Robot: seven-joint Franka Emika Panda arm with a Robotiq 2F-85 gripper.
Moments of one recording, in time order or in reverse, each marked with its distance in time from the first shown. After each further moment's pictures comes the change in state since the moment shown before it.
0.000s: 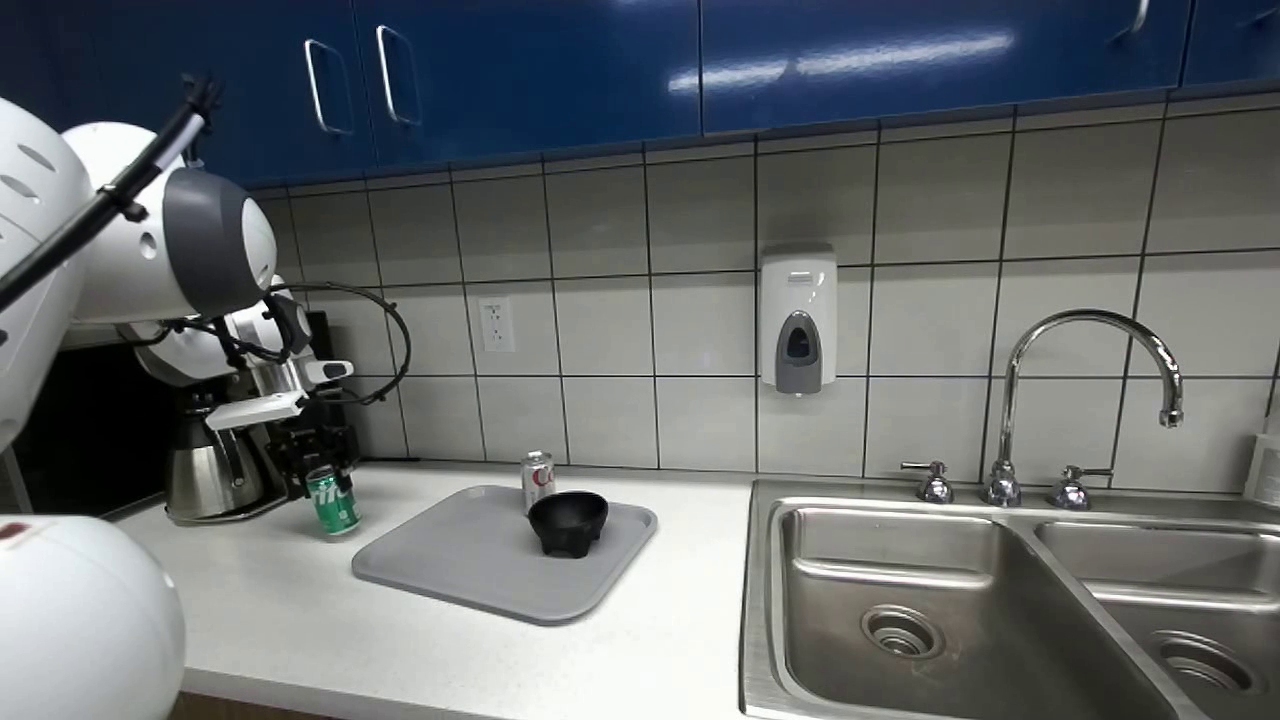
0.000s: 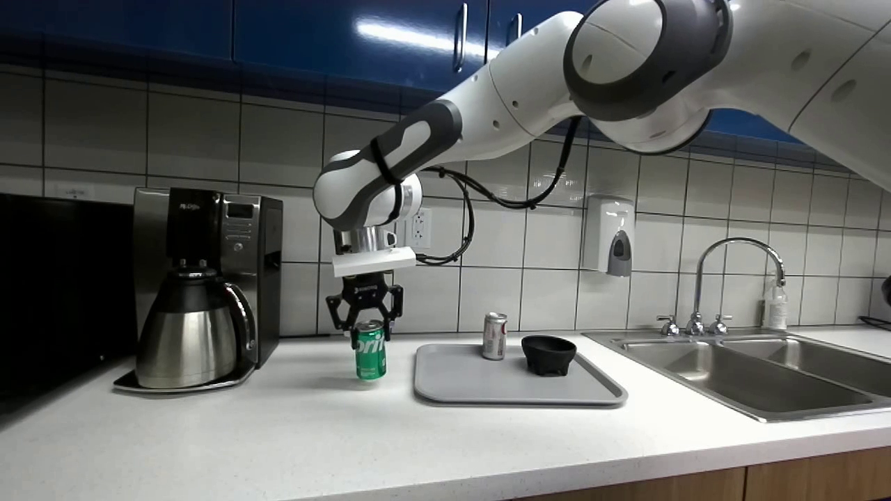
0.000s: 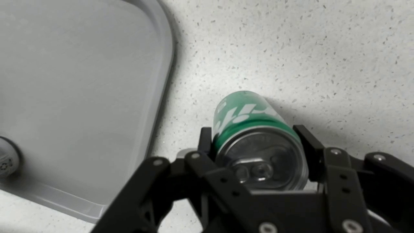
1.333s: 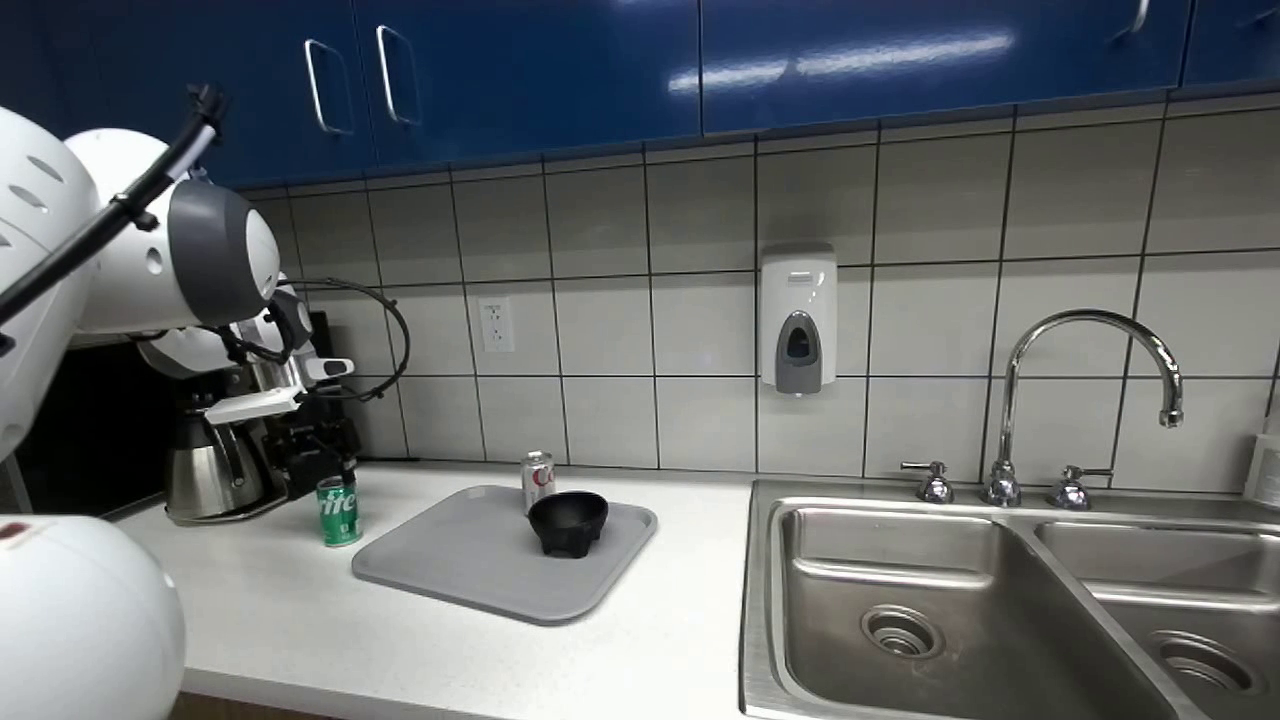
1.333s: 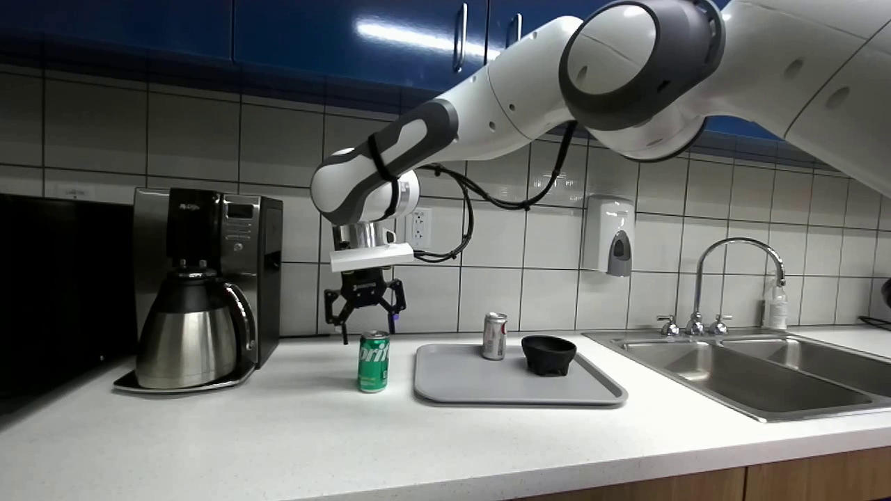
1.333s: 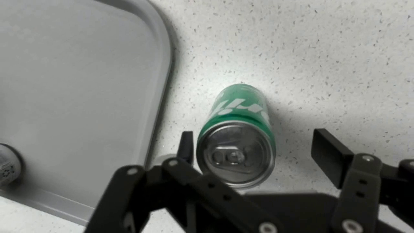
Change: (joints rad) arm 0.001 0.025 0.000 0.062 0.025 -0.061 0.000
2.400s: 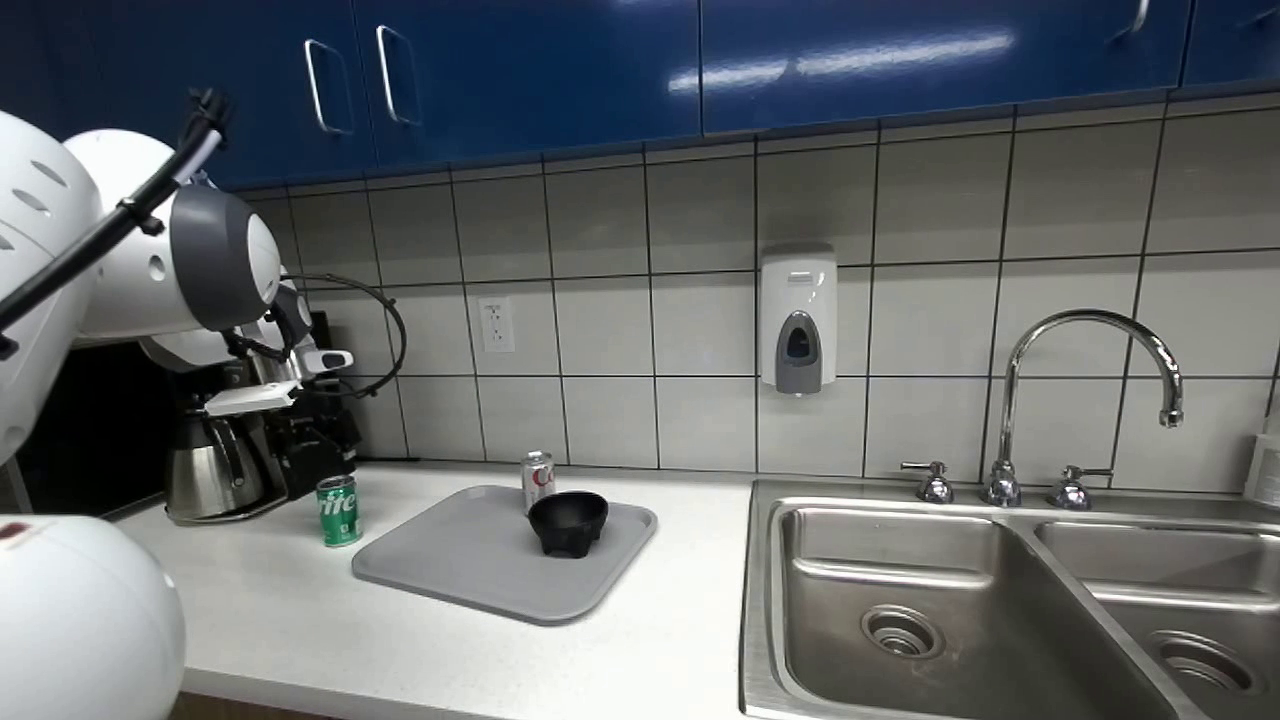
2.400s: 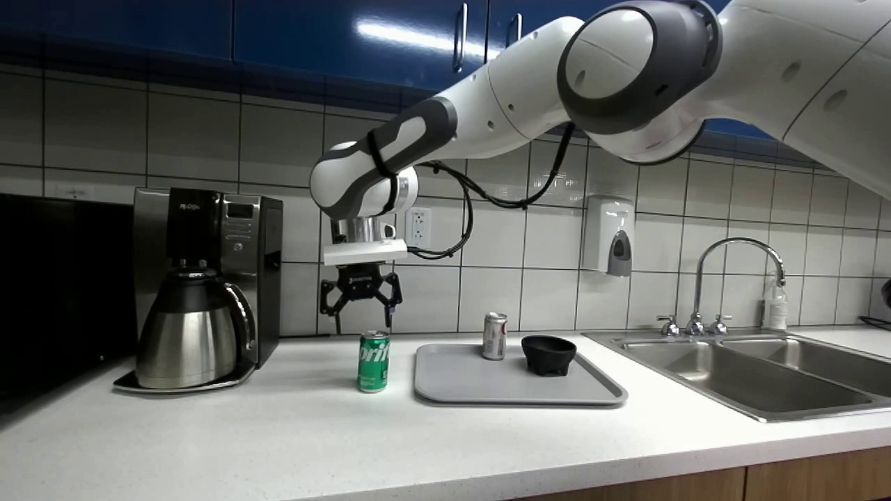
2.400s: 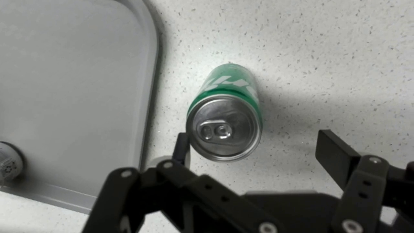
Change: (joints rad) arm 0.000 0.010 0.000 0.039 0.001 0.023 0.065
